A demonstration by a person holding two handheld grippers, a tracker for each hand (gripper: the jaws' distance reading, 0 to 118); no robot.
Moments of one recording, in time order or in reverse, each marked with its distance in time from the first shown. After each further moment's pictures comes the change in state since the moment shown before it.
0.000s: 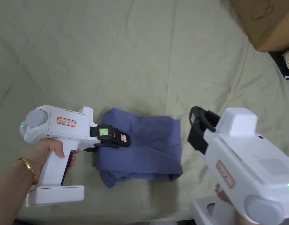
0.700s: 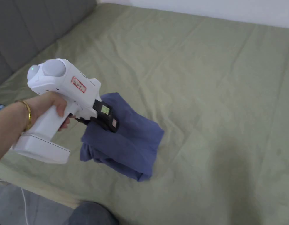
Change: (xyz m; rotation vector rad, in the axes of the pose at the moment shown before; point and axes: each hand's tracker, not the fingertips) left arm -0.015 0.009 0.294 0.167 0.587 0.005; right arm 0.000 0.027 0.033 0.099 0.049 0.054
